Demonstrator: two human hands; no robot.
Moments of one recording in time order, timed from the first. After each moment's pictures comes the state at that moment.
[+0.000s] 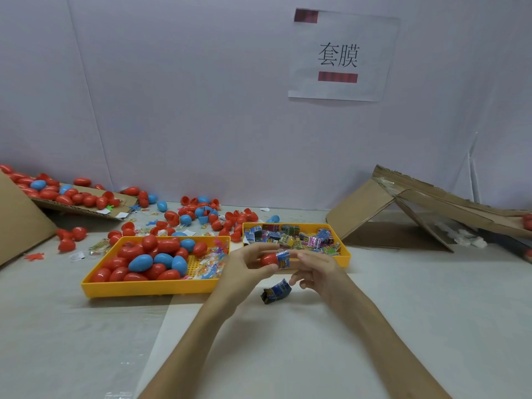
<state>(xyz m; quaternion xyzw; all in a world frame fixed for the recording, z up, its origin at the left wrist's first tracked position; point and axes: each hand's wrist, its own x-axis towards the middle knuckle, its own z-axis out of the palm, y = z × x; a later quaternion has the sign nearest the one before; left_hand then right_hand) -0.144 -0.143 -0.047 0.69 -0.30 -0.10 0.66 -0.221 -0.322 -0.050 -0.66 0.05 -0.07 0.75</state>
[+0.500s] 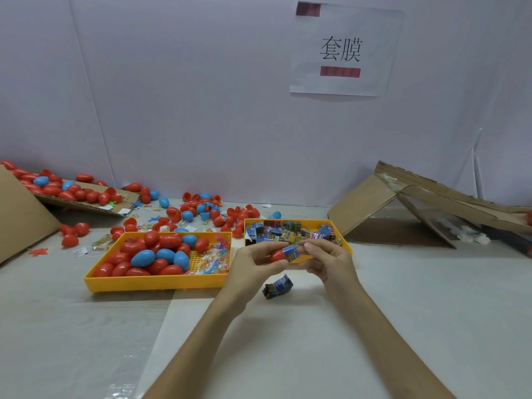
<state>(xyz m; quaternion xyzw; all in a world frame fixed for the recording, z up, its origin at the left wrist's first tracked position) -0.154 -0.150 -0.045 0.65 -0.30 -0.13 0.69 -0.217 -0.324 -0.053 -0.61 0.10 -0.23 0.75</state>
